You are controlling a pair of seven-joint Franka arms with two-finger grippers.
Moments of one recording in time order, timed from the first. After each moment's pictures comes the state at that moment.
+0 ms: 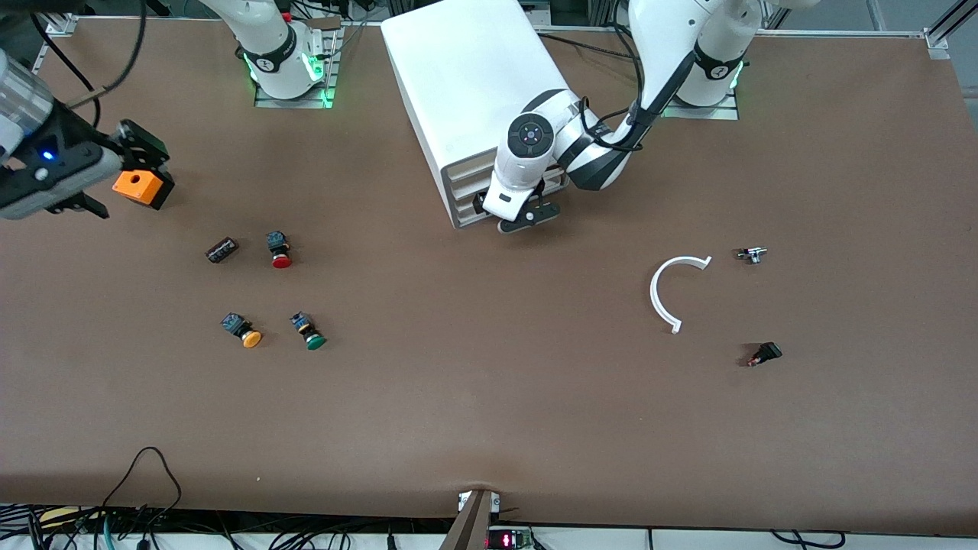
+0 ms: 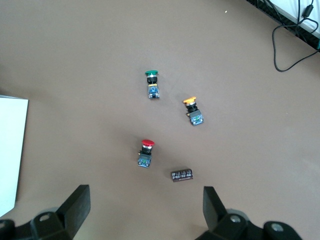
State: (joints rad) left arm -0.48 0.55 -0.38 -1.92 -0.01 2.41 -1.19; right arm 0.09 -0.01 -0.02 -1.60 0.03 1.64 -0.48
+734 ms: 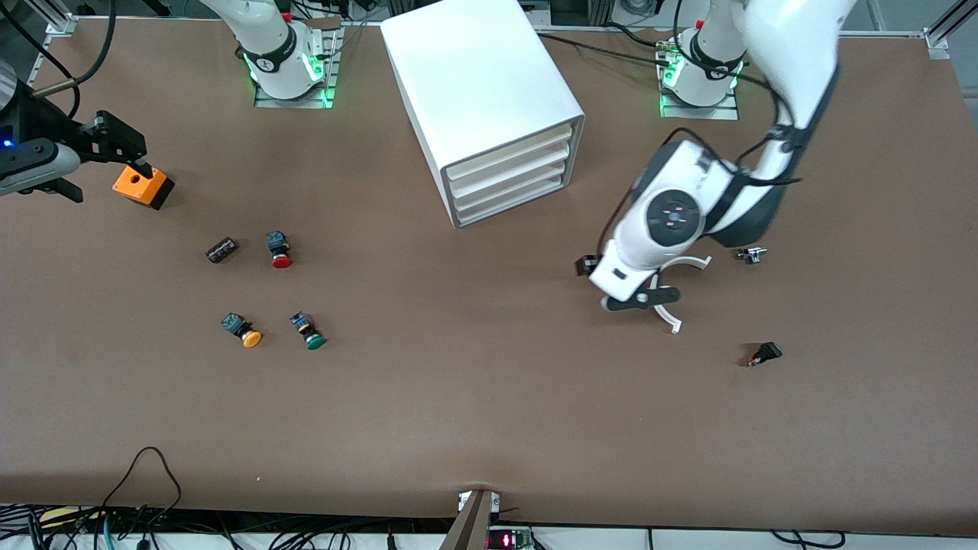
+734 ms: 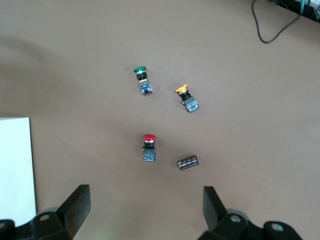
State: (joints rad) left arm -0.08 0.46 -0.38 -1.72 0.10 2.00 -0.65; right arm 0.09 0.01 -0.04 -1.56 0.03 1.59 -0.29
